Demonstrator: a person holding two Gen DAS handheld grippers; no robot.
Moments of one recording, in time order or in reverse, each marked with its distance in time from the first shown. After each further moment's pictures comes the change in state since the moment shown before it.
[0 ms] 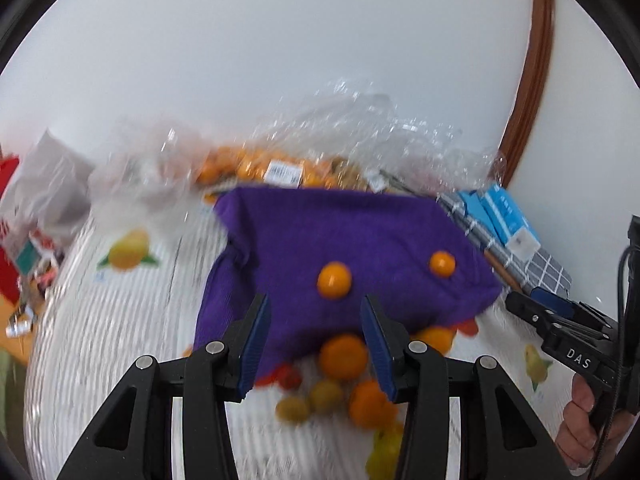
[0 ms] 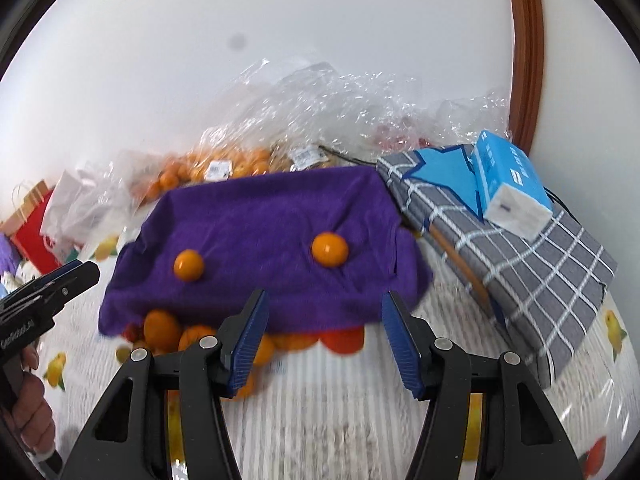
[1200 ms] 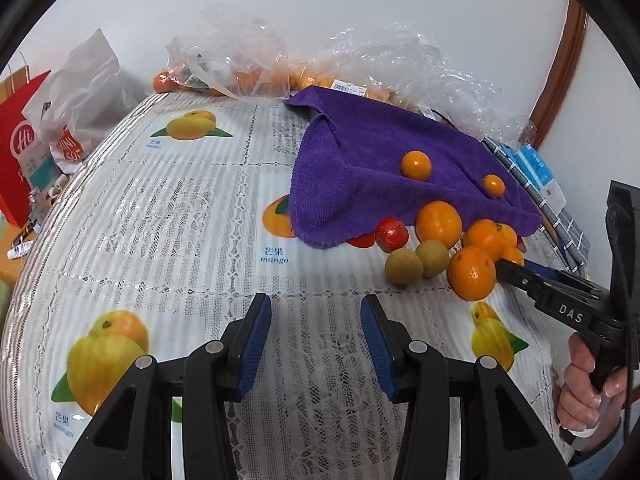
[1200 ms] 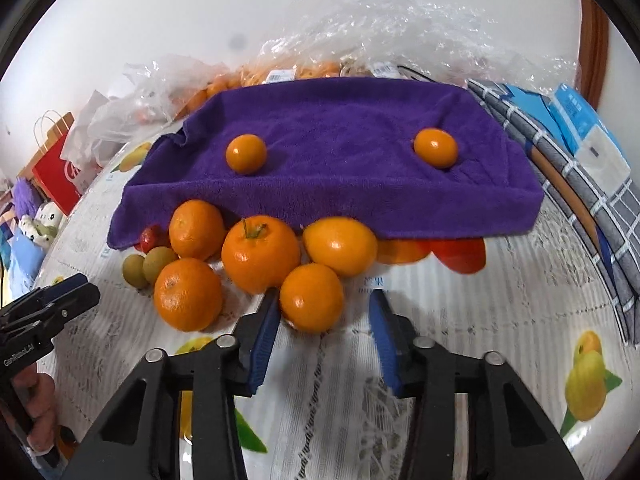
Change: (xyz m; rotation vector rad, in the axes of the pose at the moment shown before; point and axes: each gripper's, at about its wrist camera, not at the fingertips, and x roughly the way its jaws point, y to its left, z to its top) left arm 0.005 0.074 -0.085 -0.089 0.117 0.021; right arm 0.055 0.059 -0.058 -0.106 0.155 0.126
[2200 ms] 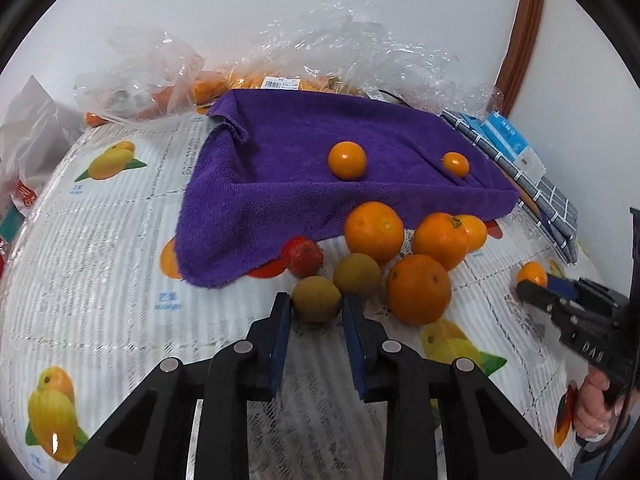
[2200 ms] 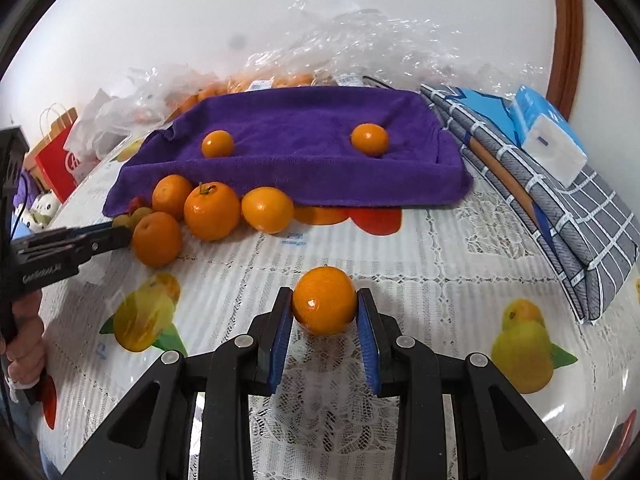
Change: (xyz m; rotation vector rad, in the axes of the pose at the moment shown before) left arm 0.022 -0.058 0.014 0.157 0.025 -0.032; right arm -0.039 -0.046 -0.034 -0.023 -0.059 -0.050
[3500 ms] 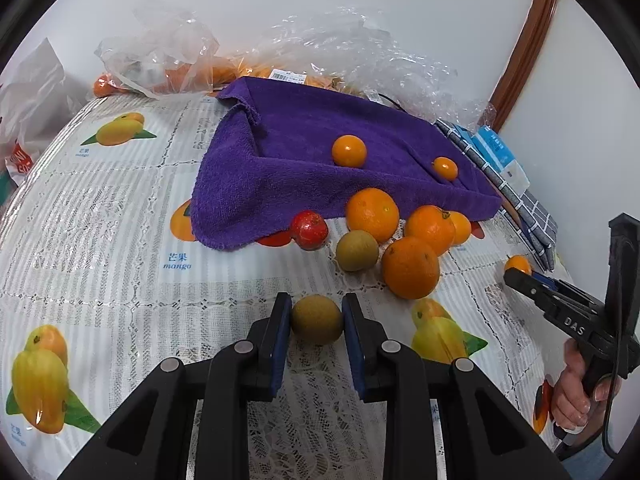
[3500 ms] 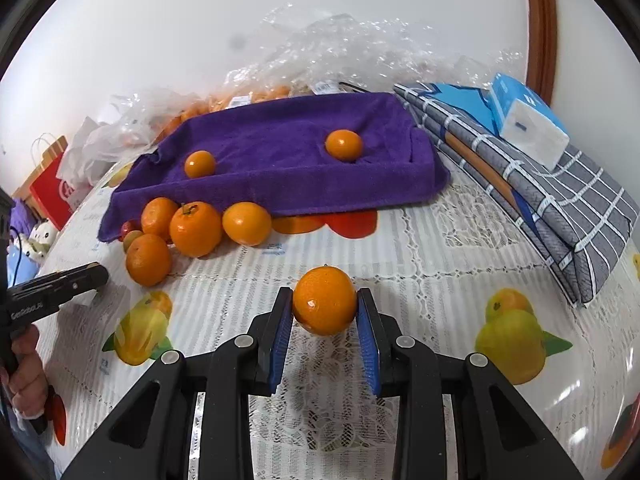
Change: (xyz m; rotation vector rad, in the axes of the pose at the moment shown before) left arm -0.009 0.018 -0.014 -0.088 -0.004 -0.111; right arm -0.006 -0.011 -0.002 0.085 -0.022 -0.015
